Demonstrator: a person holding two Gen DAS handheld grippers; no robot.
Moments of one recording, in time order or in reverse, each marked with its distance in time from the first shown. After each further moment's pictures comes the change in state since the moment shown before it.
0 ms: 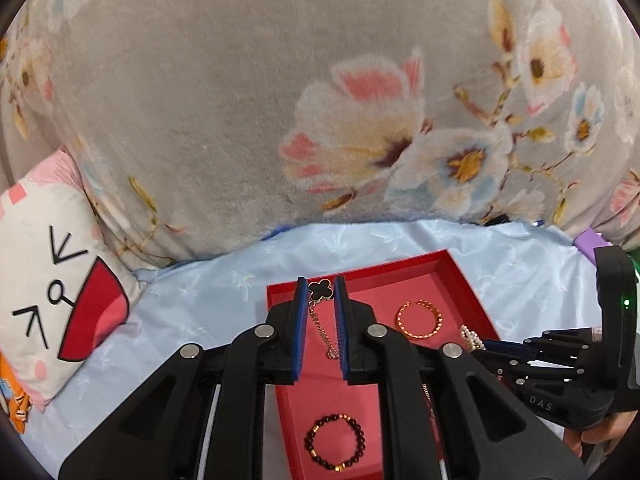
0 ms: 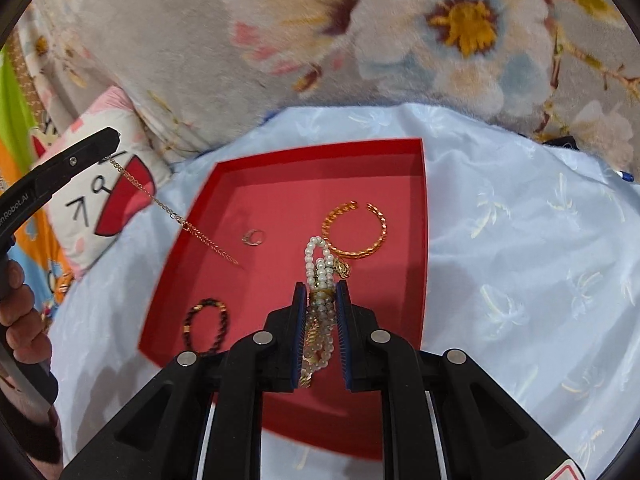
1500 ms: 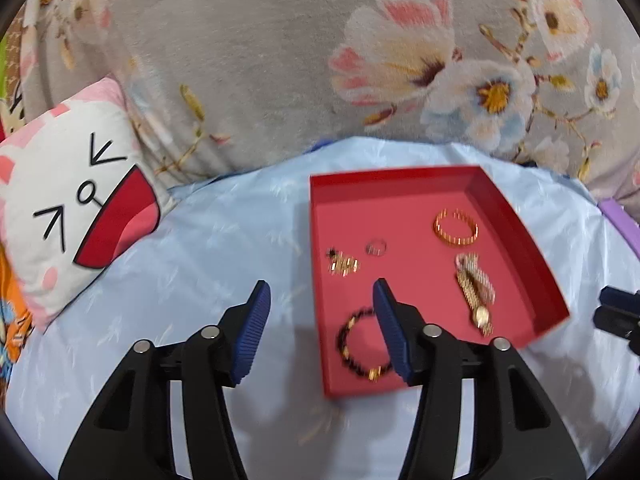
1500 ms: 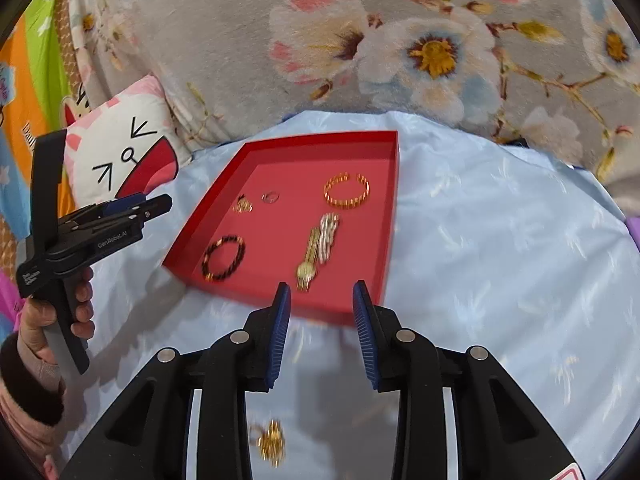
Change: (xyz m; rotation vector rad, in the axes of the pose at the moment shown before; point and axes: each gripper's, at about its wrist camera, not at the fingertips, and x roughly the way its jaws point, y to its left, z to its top) left arm -0.033 0.016 -0.108 -0.059 0.086 0.112; right arm -0.095 0.008 -0.095 -0.089 -0.107 -0.027
